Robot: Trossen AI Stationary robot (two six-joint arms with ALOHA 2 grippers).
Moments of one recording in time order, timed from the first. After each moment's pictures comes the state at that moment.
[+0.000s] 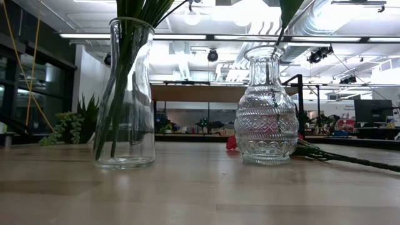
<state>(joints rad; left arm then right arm) -0.92 1.90 2.33 -1.37 -0.17 -0.76 0.78 1.79 1.59 -0.39 1.54 0.51</state>
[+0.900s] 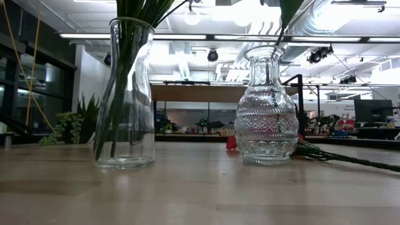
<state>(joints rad) -0.92 1.90 2.33 -1.37 -0.17 -0.76 0.74 1.83 1.59 -0.46 1.46 0.62</state>
